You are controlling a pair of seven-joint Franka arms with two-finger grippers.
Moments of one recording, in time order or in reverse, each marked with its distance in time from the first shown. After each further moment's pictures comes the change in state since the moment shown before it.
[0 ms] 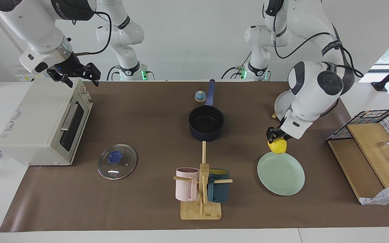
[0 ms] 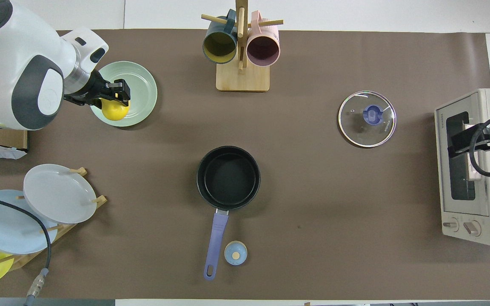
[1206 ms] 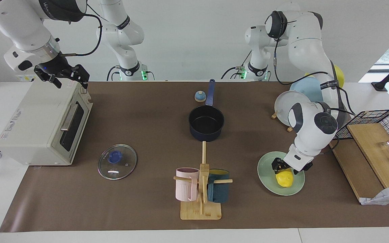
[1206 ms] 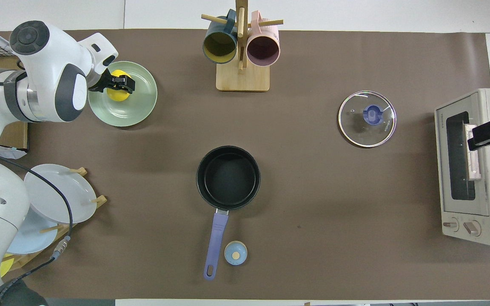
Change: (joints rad) left arm 0.047 0.196 0.000 0.002 0.054 0.306 0.165; right arm -0.046 -0.002 -0.003 0.003 -0.028 0.043 0.006
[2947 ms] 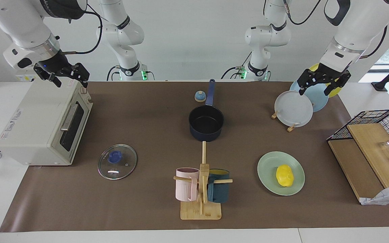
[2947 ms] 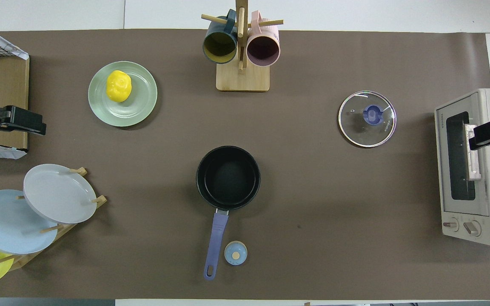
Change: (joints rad) left arm 0.044 -0.609 0.006 -0.086 0.000 -0.630 0.012; right arm 0.000 -0.007 0.002 0.003 0.000 0.001 0.001
